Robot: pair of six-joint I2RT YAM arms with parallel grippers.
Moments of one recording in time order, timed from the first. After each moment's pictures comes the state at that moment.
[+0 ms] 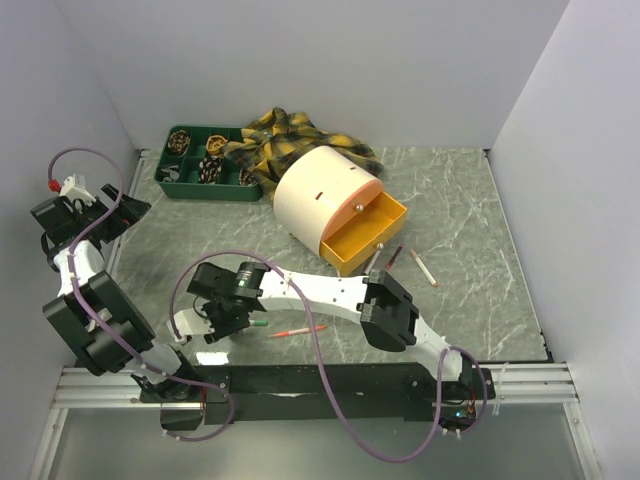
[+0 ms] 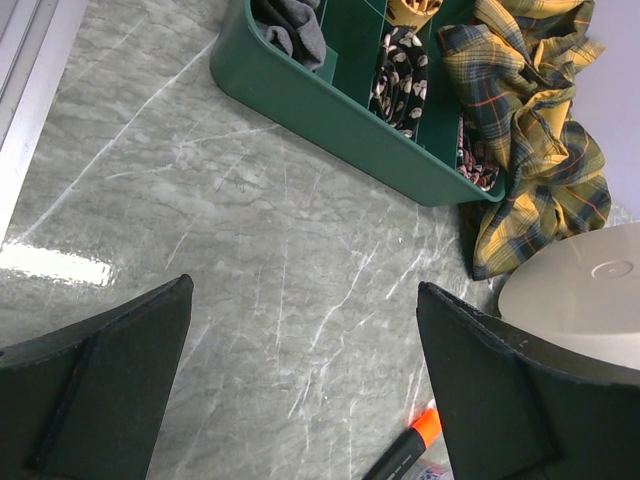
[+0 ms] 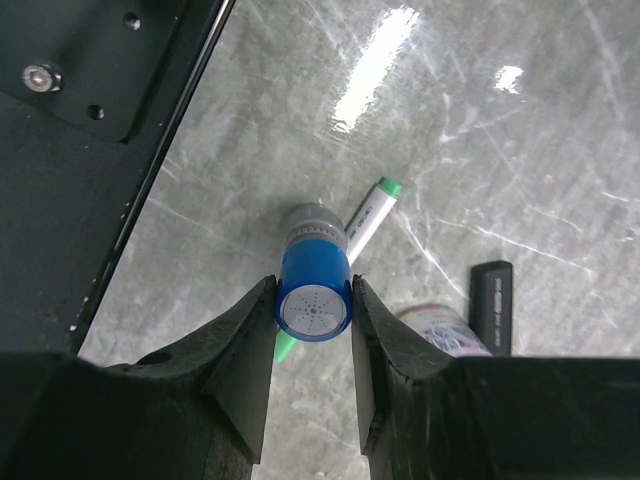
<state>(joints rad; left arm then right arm) 0.69 1.46 0.97 -0.07 0.76 -0.28 1.31 2.25 2.04 -0.88 -0.23 -0.79</state>
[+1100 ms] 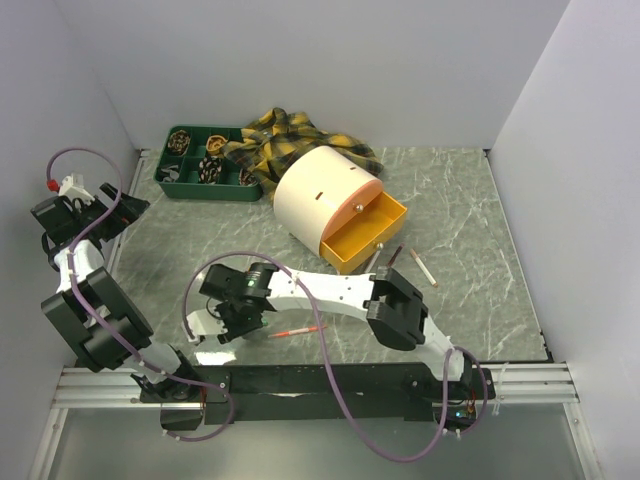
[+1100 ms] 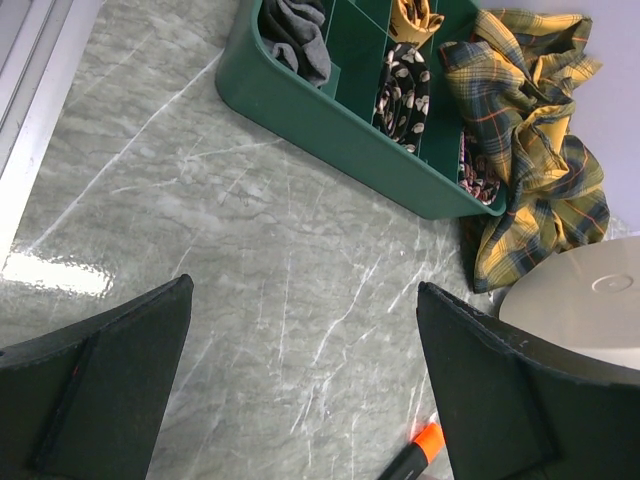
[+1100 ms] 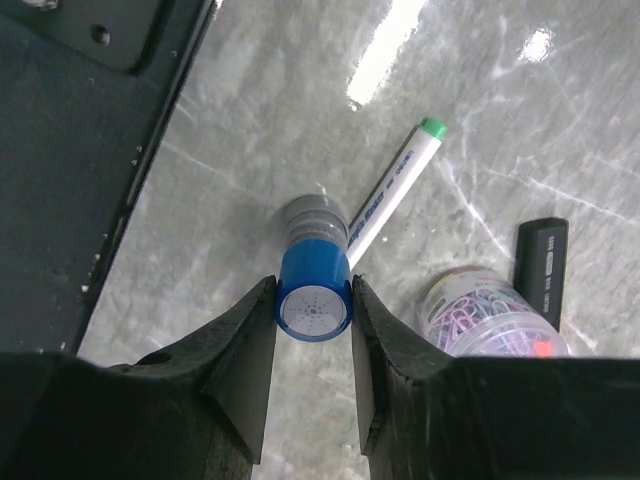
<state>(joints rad) 0.69 1.49 0.97 -0.01 0.75 -0.30 1.29 2.17 1.87 -0.83 -0.22 -0.79</state>
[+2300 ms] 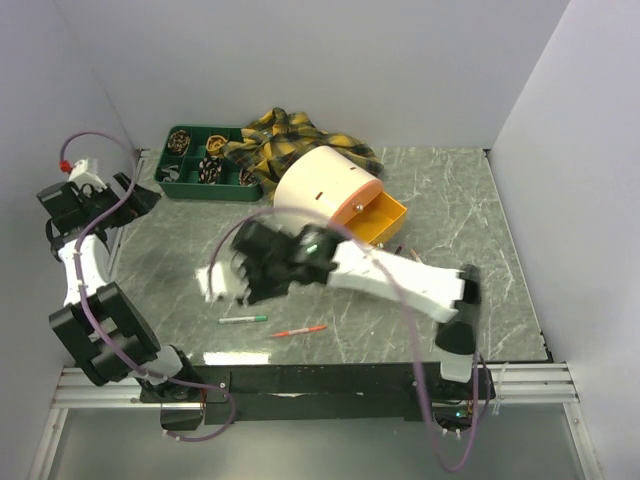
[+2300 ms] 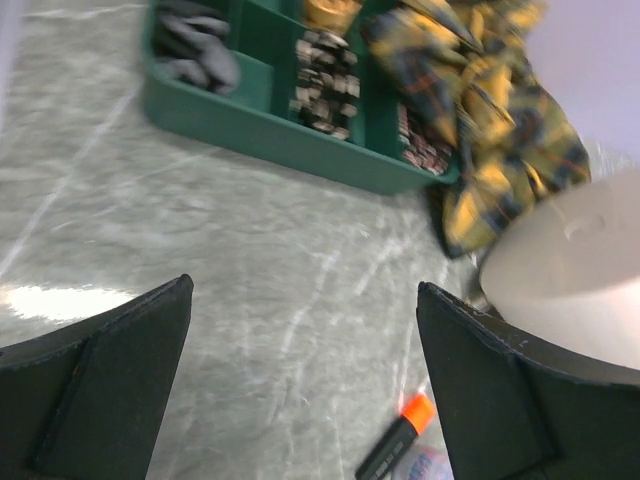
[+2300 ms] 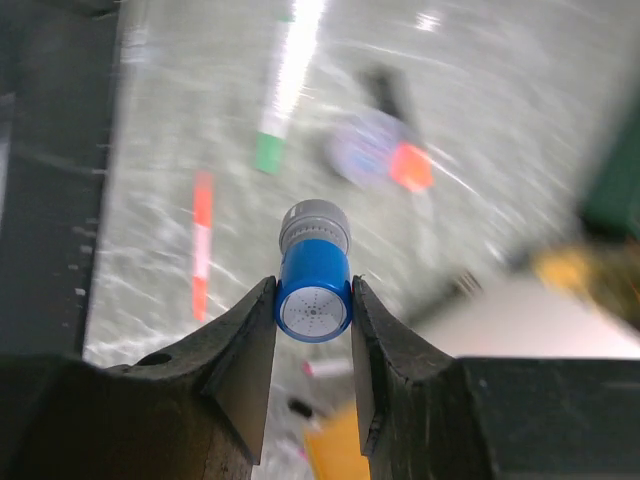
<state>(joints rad) 0.61 1.41 1.03 -0.12 0.77 -0.22 1.26 1.87 1.93 -1.04 -0.08 -0.71</state>
